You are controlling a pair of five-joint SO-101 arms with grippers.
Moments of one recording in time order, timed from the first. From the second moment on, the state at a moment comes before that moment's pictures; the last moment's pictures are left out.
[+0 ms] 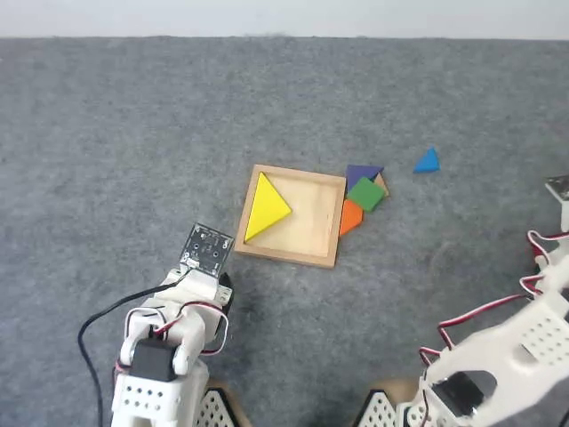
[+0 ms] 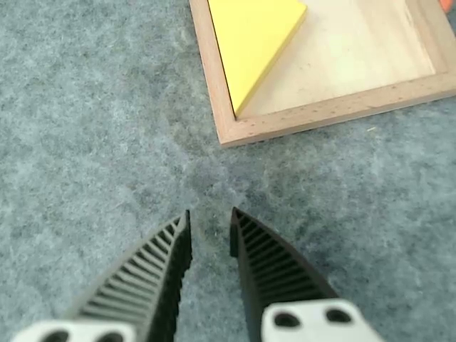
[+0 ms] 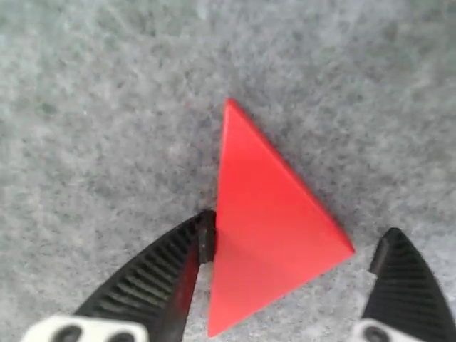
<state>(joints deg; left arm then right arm) 3.2 -102.5 96.9 71.2 -7.2 46.9 28.6 -0.3 67.1 59.2</state>
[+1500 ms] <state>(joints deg) 3.2 -102.5 96.9 71.2 -7.2 47.1 14.7 15.7 60.4 59.4</state>
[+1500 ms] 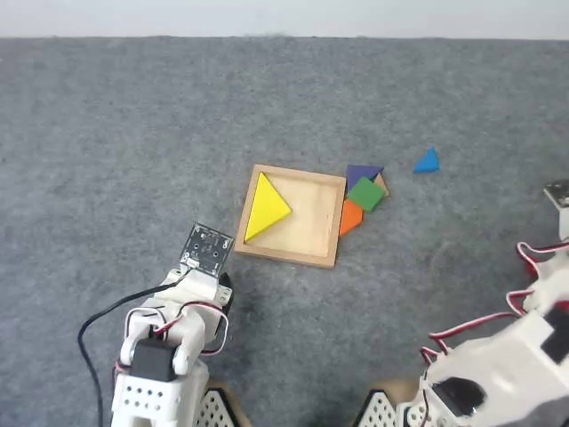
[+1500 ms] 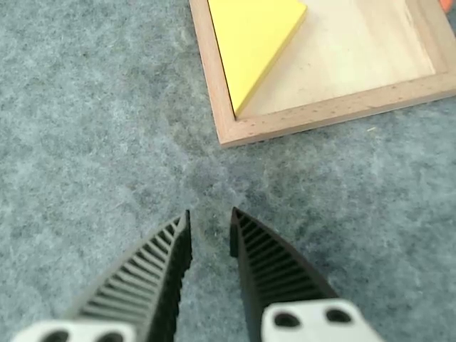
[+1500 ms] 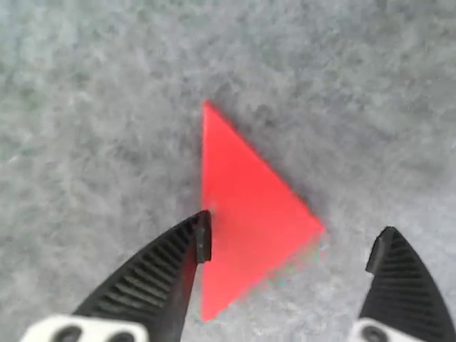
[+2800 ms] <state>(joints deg) 3.2 -102.5 96.9 71.2 -7.2 50.0 25.2 6.2 65.8 60.4</state>
